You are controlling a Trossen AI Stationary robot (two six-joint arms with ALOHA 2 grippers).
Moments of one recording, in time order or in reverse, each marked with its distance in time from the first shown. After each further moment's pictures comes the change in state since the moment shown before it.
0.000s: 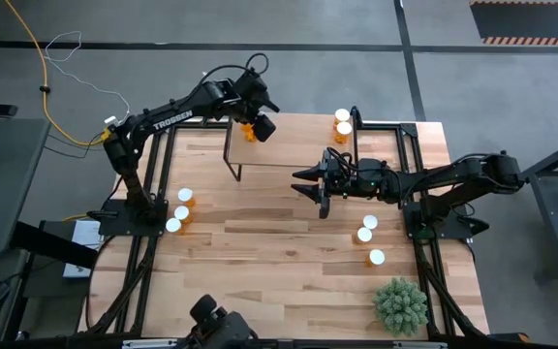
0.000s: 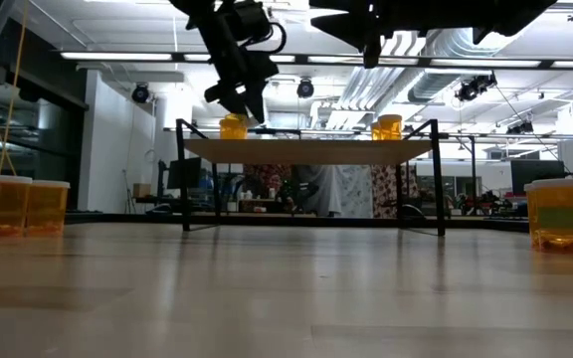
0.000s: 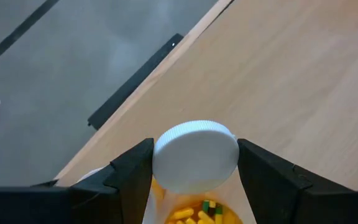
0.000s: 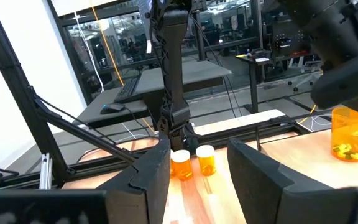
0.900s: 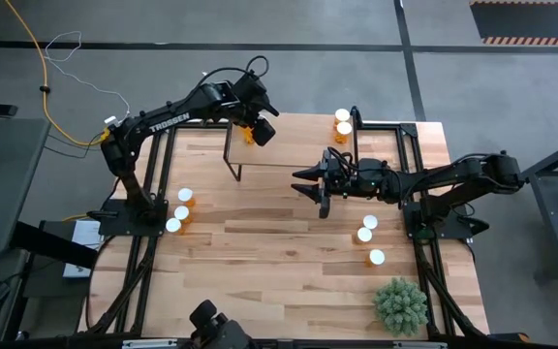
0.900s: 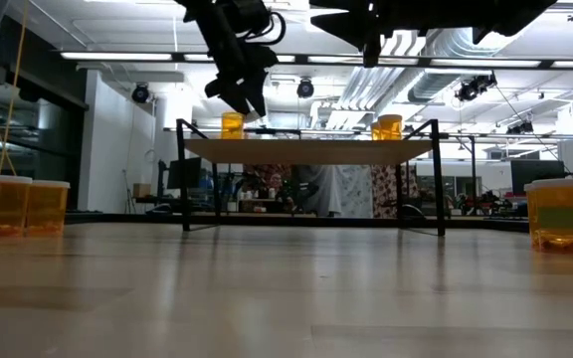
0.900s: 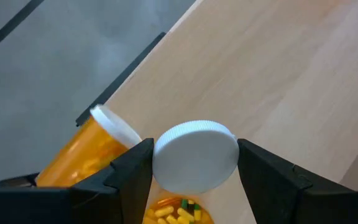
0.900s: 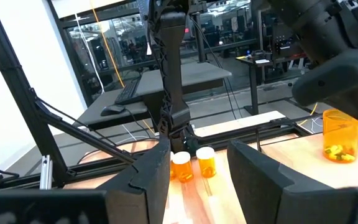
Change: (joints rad) left arm -0.025 -0.037 -0.005 -0.015 0.025 -0.002; right arm 0.000 0.000 0.000 0.008 0.000 0.000
